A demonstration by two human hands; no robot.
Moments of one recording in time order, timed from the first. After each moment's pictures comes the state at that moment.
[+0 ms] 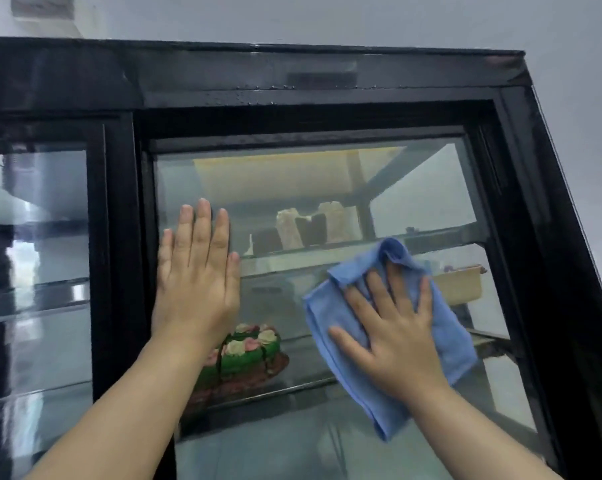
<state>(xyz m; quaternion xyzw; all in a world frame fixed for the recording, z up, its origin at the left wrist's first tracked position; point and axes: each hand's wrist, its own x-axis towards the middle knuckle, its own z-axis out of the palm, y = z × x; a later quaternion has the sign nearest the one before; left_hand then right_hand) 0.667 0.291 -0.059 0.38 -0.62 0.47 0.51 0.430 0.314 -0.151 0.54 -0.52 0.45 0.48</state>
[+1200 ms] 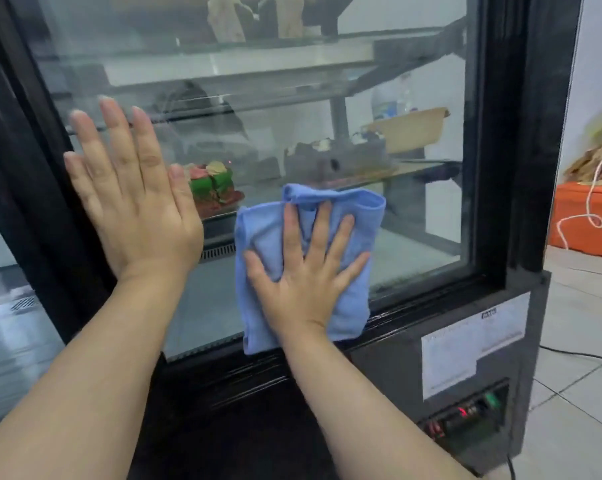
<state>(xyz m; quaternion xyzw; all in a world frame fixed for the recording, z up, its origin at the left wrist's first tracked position) 0.657 0.312 -0.183 0.45 -0.64 0.35 0.51 0.537 0.317 -0.293 0.41 -0.68 0.53 0.31</state>
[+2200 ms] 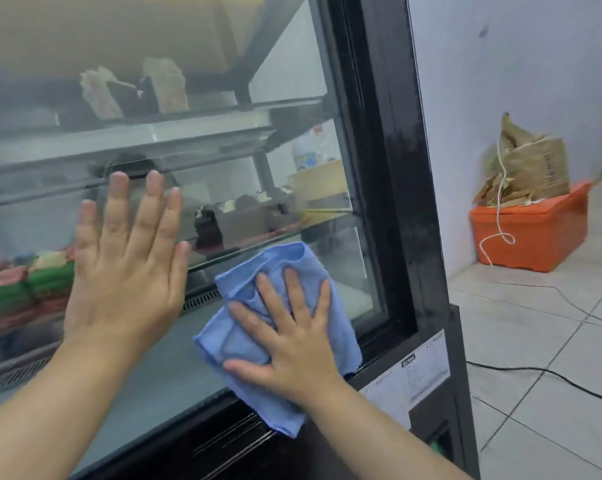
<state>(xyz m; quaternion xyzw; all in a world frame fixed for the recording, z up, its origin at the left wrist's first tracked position) 0.566 0.301 -0.180 0.28 -0.73 0.48 0.41 0.397 0.329 -0.326 0.57 -0.54 0.46 0.42</state>
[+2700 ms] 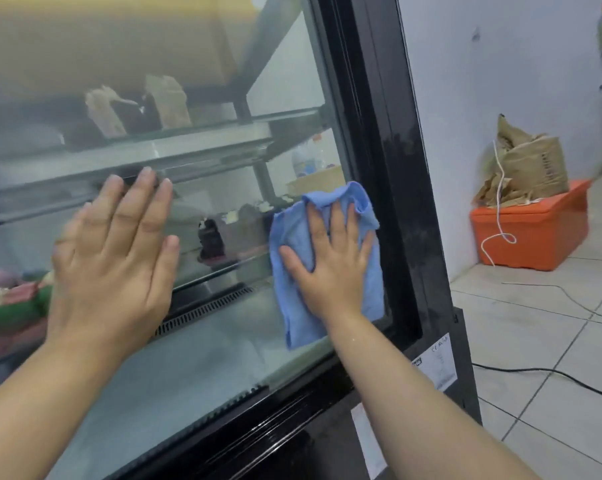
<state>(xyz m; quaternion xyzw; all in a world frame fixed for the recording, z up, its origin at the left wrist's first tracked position) 0.580 0.294 -0.159 0.24 -0.75 0.47 0.41 0.345 0.324 -0.248 0.41 -0.65 0.55 0.32</state>
